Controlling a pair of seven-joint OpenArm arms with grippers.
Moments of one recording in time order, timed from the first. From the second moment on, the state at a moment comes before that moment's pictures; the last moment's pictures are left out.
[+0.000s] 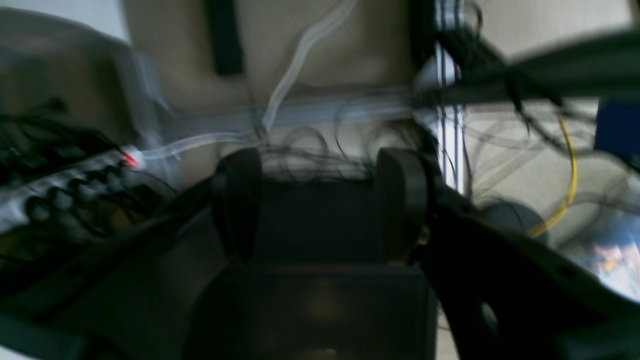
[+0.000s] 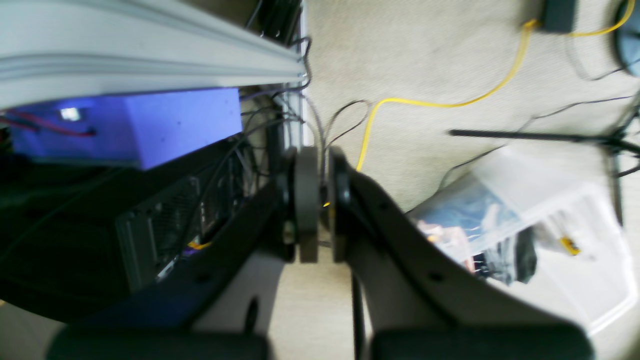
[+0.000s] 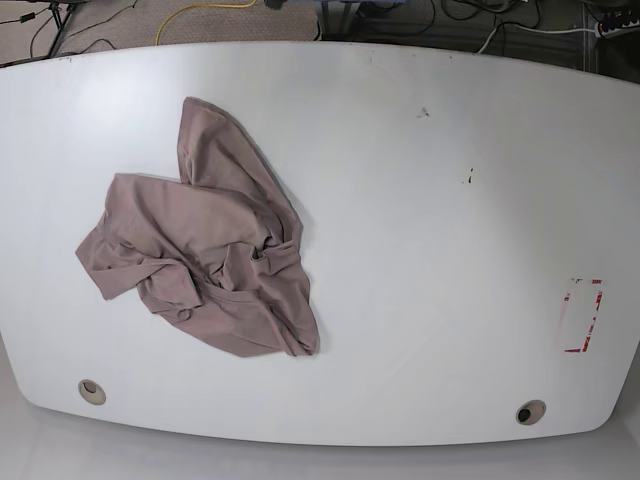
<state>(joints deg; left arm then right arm) 56.5 -14.0 -9.8 78.5 -4.2 -8.9 -7.2 -57.8 -3.9 9.1 85.8 -1.2 13.4 -8.3</state>
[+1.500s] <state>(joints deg) 55.7 -10.8 -16.5 113.2 -3.7 -9.4 -6.3 -54.7 -6.7 14.6 114.2 -1.4 13.5 -16.4</state>
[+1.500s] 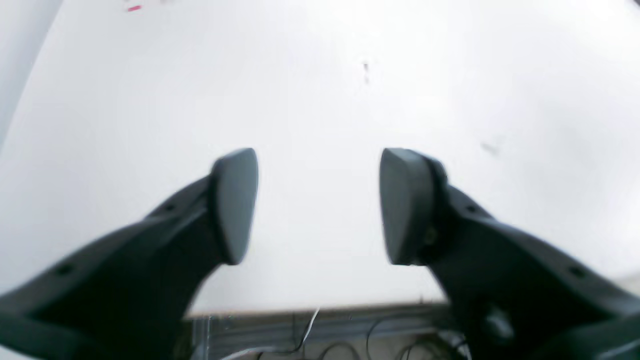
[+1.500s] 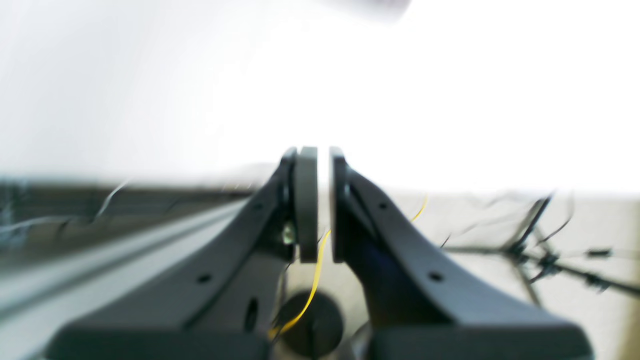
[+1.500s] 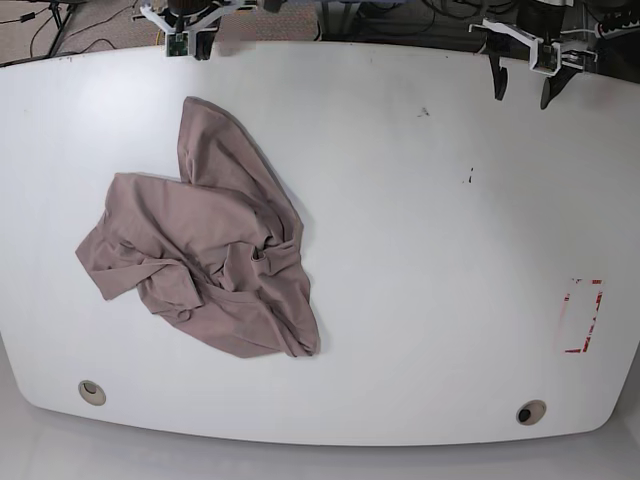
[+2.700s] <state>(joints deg) 40.7 -8.7 -15.2 113.1 -3.5 -9.3 -4.3 -6.5 0.8 15.6 104.7 -1.6 17.0 -40.4</state>
